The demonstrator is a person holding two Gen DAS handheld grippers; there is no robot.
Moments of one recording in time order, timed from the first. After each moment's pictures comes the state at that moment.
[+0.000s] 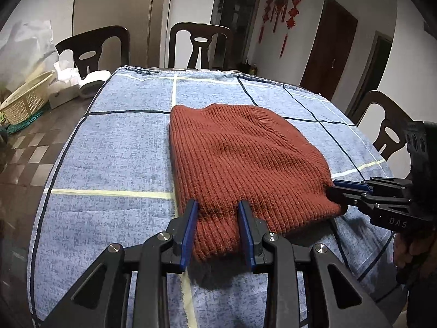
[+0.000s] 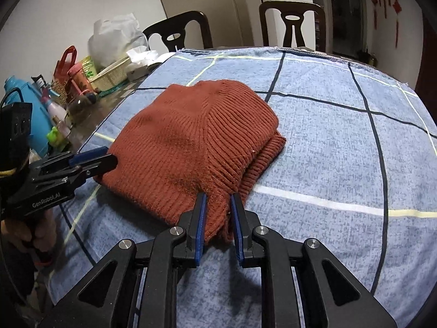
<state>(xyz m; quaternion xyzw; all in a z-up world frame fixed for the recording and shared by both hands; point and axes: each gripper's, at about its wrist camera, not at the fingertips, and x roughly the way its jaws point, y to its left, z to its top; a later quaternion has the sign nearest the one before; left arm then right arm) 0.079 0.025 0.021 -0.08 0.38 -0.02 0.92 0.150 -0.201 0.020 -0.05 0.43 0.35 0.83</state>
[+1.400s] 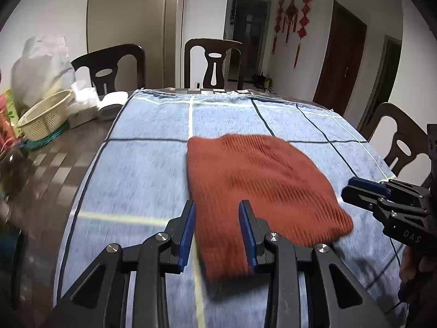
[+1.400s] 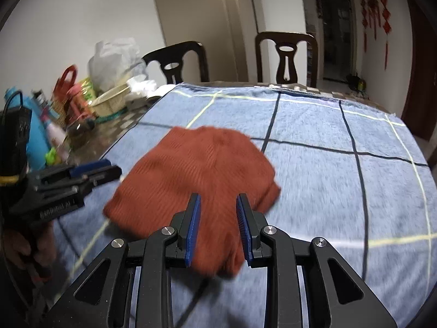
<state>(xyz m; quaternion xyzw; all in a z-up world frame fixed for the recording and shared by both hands) 0.093 0.024 0.051 -0.06 0.36 0.02 0.93 0.164 -0.180 0.055 -0.03 0.38 0.33 0.87</state>
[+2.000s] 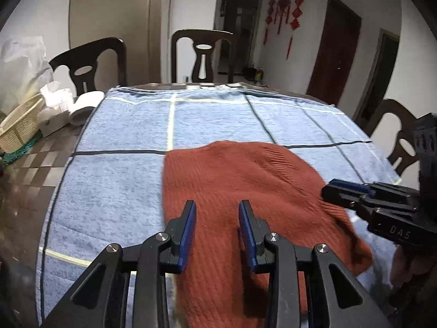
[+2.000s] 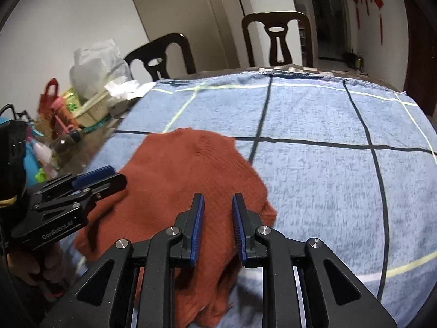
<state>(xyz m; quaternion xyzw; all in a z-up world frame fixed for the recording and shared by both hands) 0.141 0.019 0.033 -0.05 0.37 0.01 0.93 0.216 -0.178 0.024 -0.02 0.42 0.30 0.85</state>
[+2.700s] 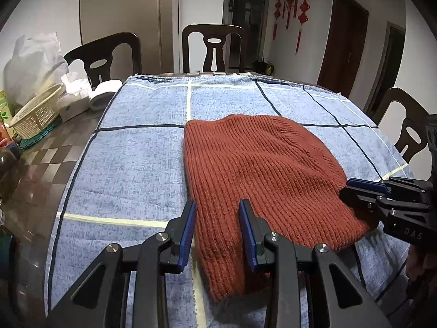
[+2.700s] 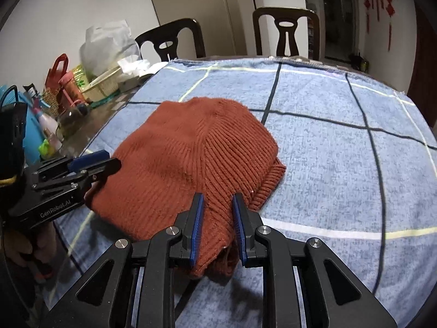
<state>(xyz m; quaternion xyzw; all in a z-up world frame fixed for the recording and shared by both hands) 0.102 0.020 0.029 -0.04 0.38 0.03 0.92 0.158 -0.186 0.036 -0.06 0.41 0.33 0.85</state>
